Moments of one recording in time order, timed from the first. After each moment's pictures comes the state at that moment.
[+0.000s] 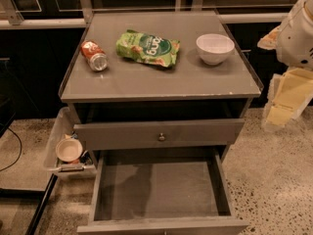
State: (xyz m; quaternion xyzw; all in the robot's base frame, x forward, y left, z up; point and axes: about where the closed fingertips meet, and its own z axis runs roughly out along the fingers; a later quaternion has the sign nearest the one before) arm 0.438 -0.217 0.976 -0.60 0.78 -0.03 0.16
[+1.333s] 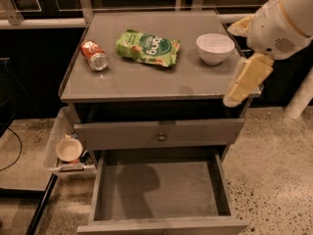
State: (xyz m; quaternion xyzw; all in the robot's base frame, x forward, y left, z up) arm 0.506 -0.175 0.973 -0.61 0.74 0.03 0.29
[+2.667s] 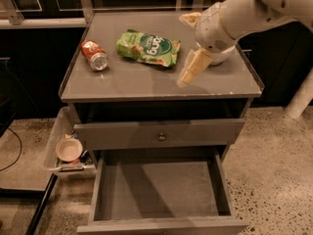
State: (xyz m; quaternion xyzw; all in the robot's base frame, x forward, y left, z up) arm 0.620 -0.090 0.944 -0.66 0.63 0.06 0.40
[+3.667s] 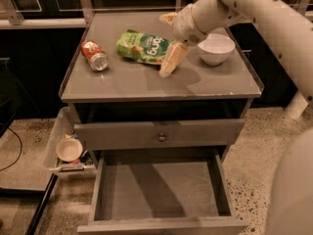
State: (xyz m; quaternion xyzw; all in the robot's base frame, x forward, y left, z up) arm 0.705 -0.047 0.915 -0.68 0.61 0.09 0.40
